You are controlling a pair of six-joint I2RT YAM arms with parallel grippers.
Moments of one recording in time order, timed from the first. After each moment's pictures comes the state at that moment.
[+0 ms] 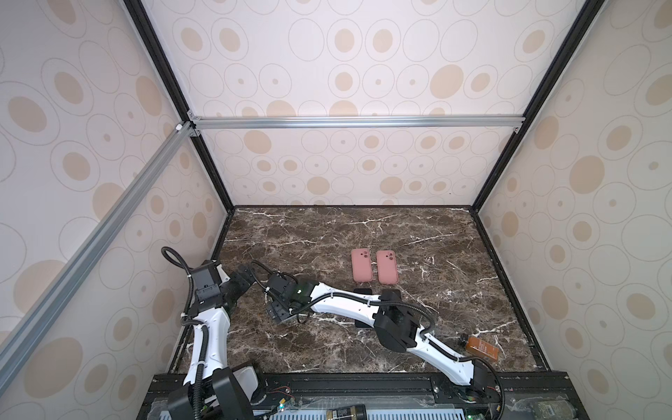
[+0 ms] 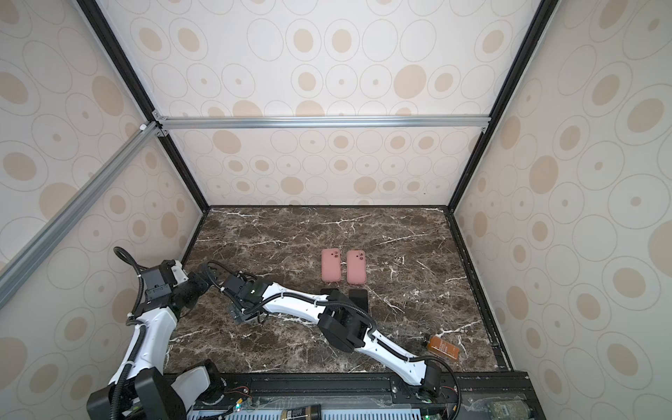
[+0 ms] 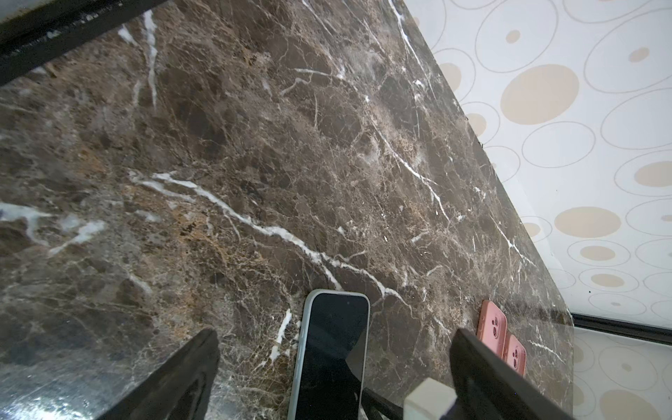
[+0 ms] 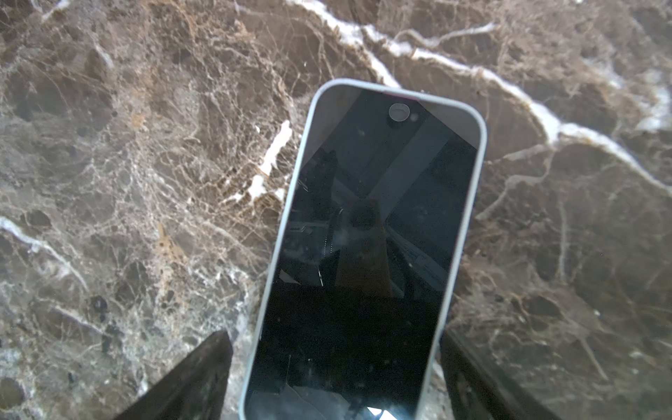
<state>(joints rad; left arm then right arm) 0.44 1.04 0.62 -0.37 0.37 -0.54 1.19 2.59 2.34 -0.80 0.14 0.47</state>
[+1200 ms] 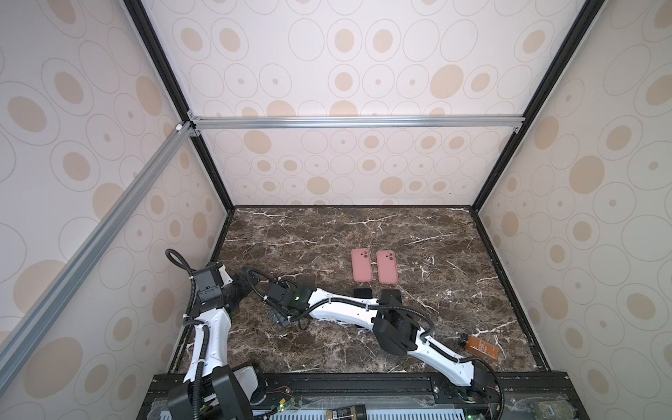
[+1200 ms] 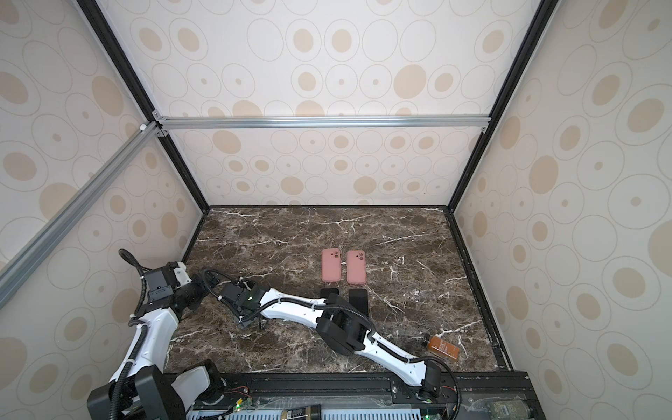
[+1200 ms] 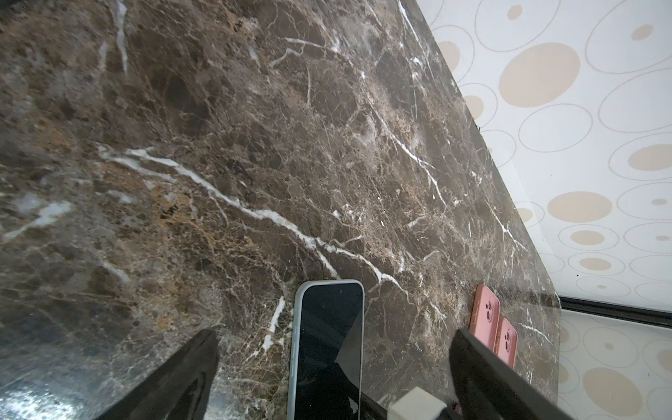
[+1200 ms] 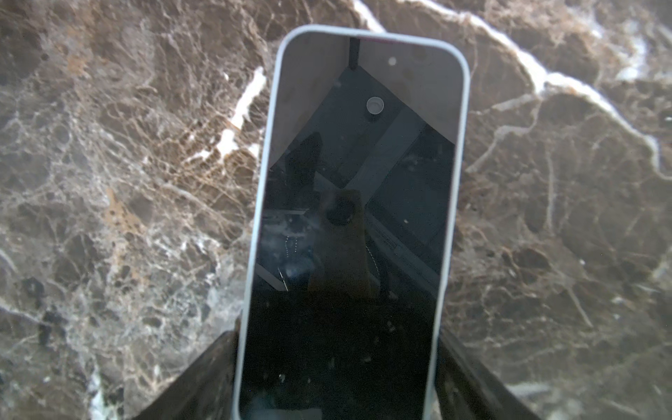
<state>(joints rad) 0.41 1.04 0.59 -0.36 0.42 -0.53 1.22 2.55 2.25 -0.82 0.22 0.50</state>
